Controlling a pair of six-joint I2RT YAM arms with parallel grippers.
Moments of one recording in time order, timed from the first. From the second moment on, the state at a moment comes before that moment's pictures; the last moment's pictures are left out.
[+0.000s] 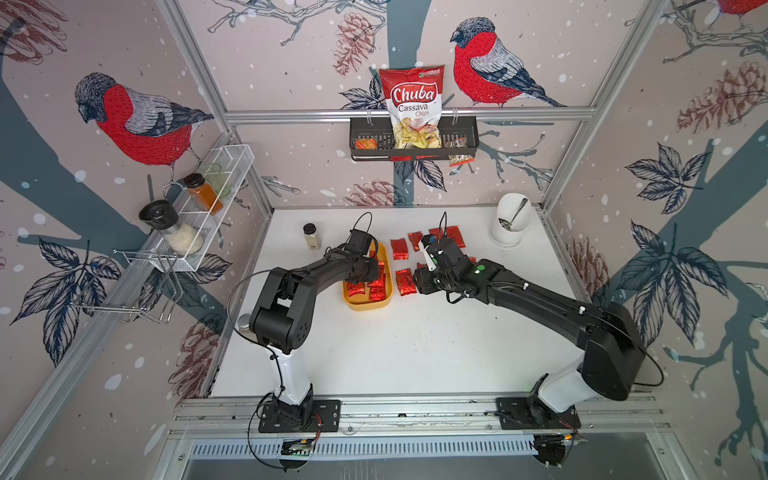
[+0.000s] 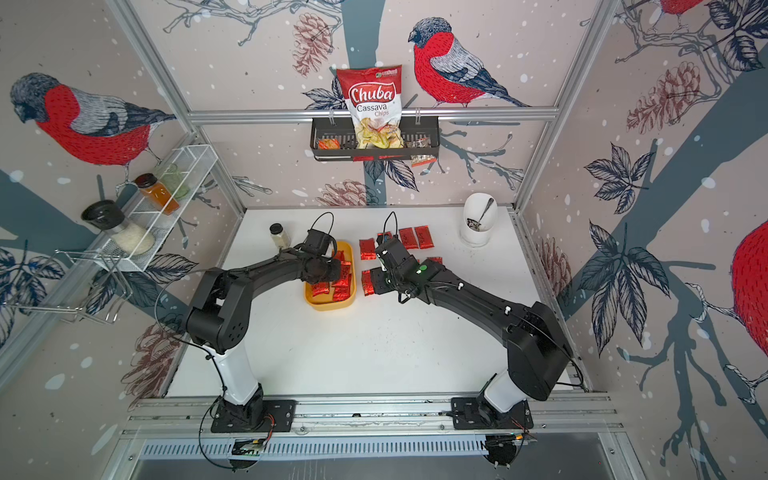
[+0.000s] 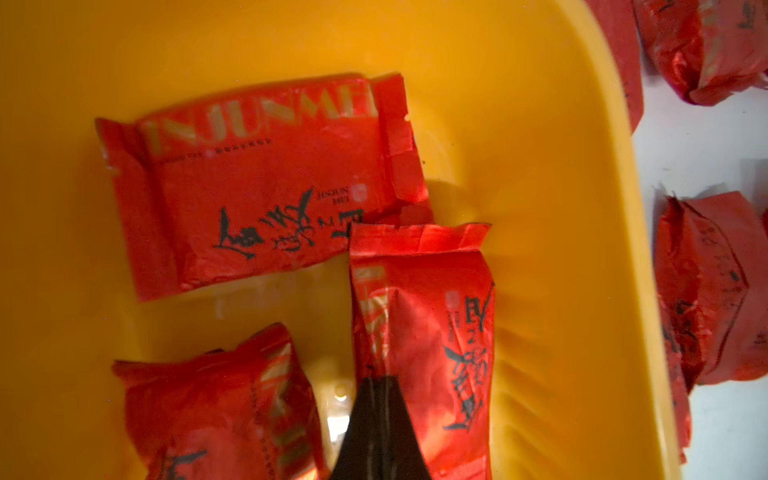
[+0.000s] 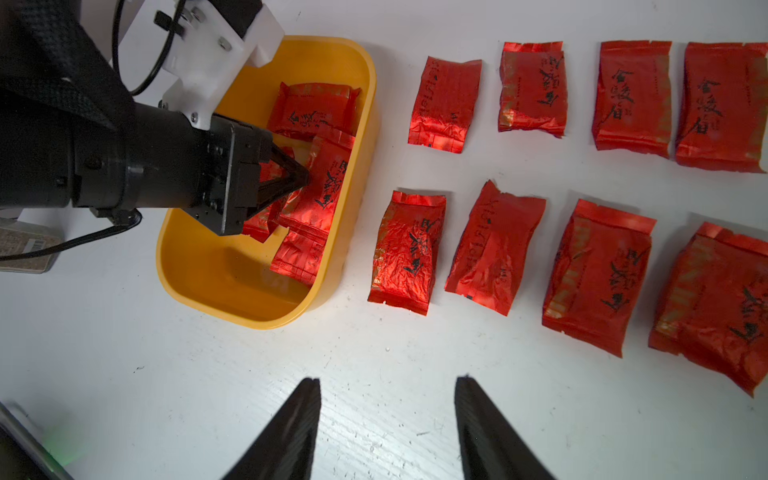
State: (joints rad) left arm -0.36 1.86 1.20 -0.41 0.08 -0.36; right arm 0.84 1.55 1.20 -0.50 0.06 0.37
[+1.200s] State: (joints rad) left arm -0.85 1.50 1.01 -0.20 0.14 -0.82; right arm 0.56 0.88 1.02 -0.53 -0.02 0.47
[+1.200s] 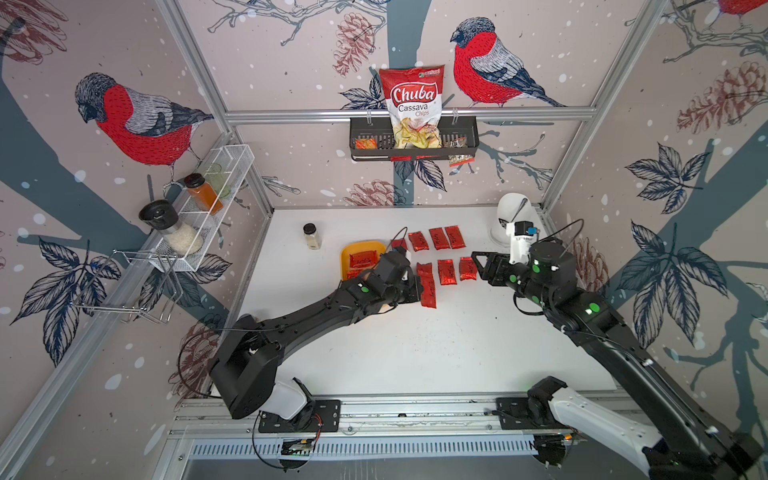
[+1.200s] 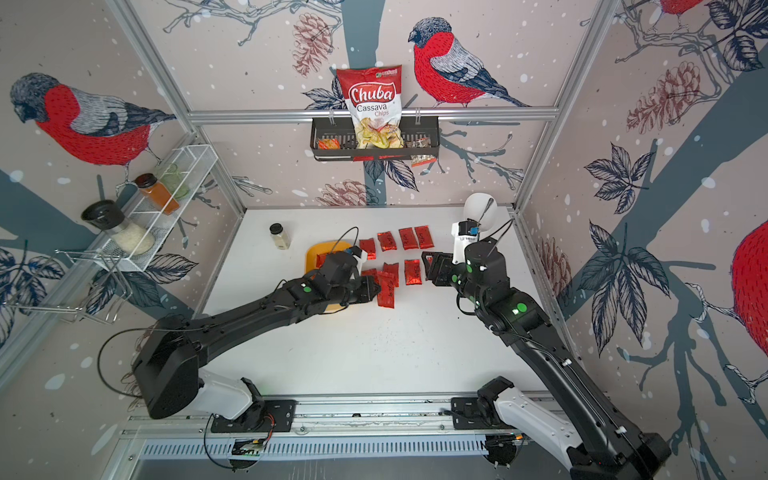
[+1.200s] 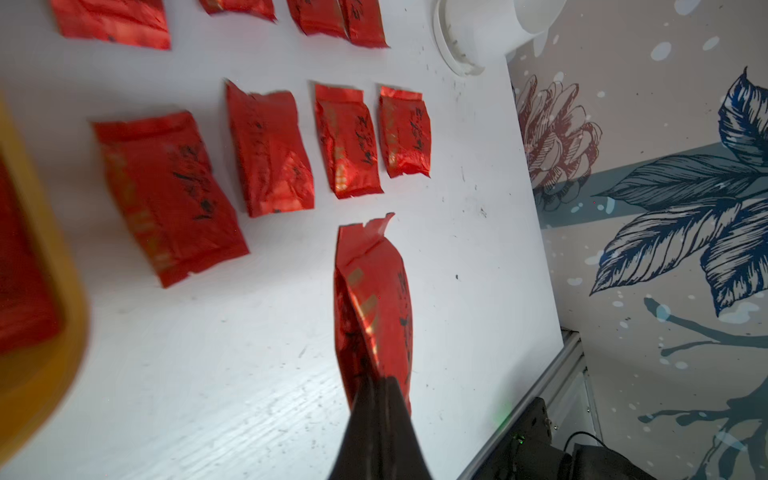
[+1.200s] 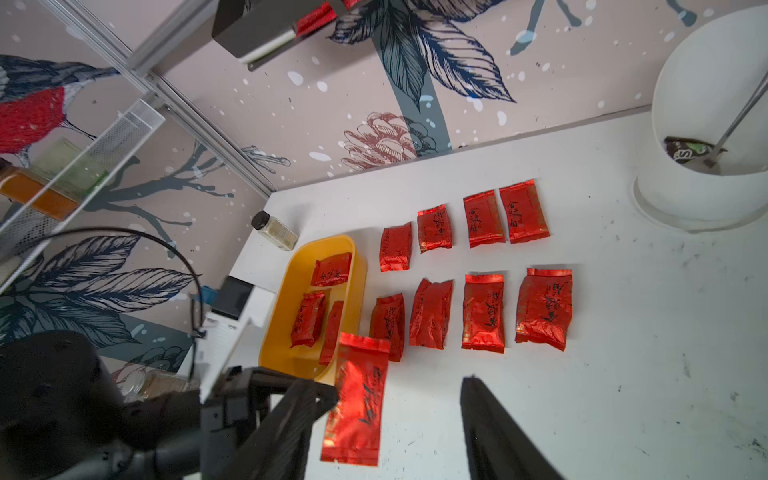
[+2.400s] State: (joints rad) left arm -1.08 2.08 1.31 0.09 0.06 -1.10; right arm 0.56 0.74 0.98 -0.68 -0.04 0.51
